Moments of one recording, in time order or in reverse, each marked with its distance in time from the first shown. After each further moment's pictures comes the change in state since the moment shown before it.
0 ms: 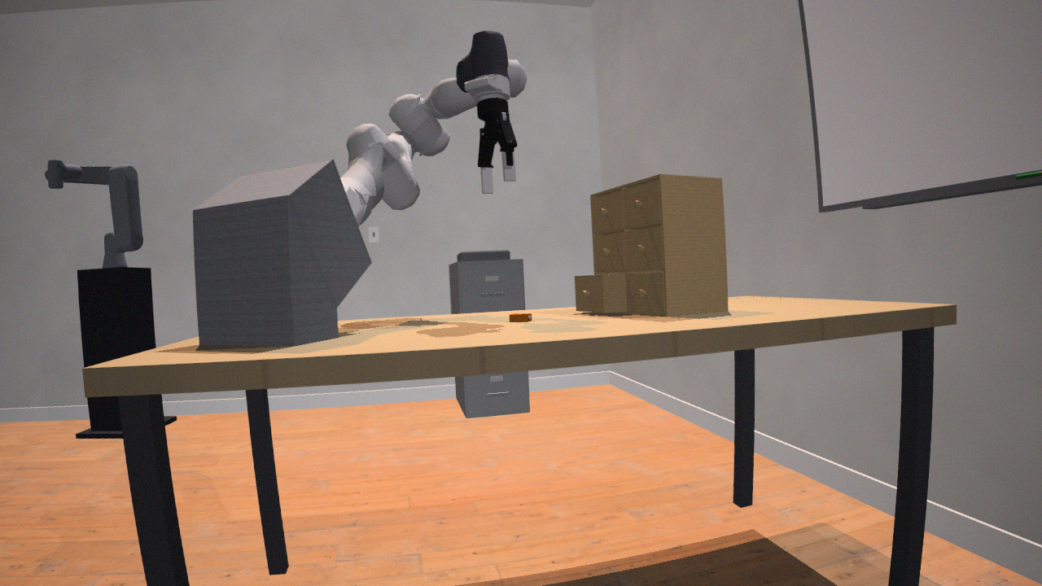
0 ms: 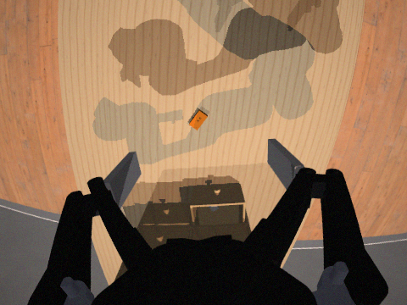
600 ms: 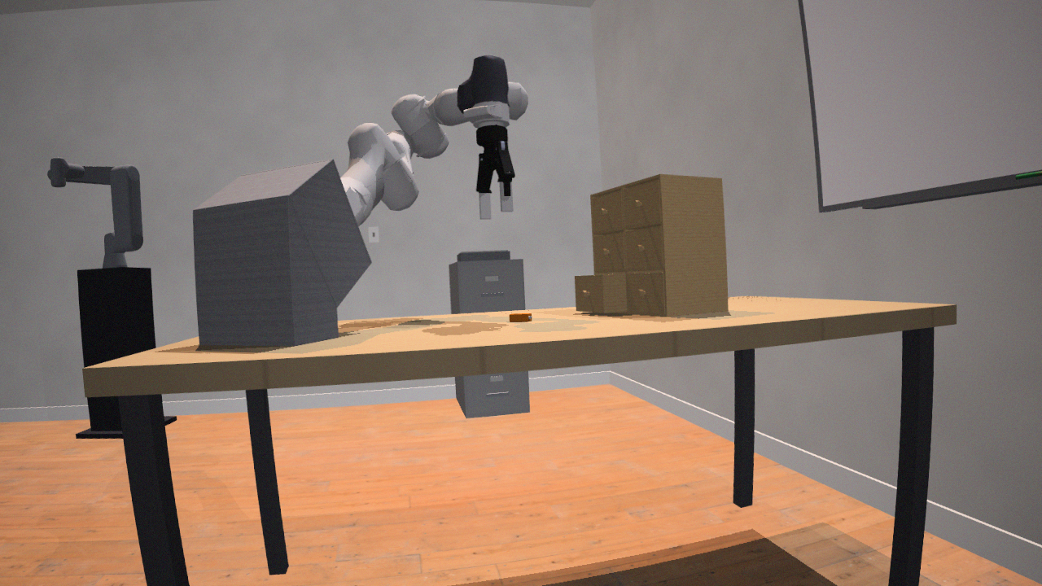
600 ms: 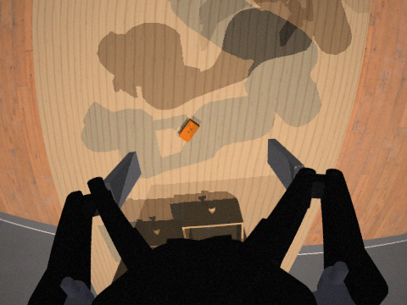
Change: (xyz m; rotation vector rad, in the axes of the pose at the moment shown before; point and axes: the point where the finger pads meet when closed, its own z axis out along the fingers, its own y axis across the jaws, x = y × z) arm 0.006 0.013 0.065 -0.032 0.011 0.008
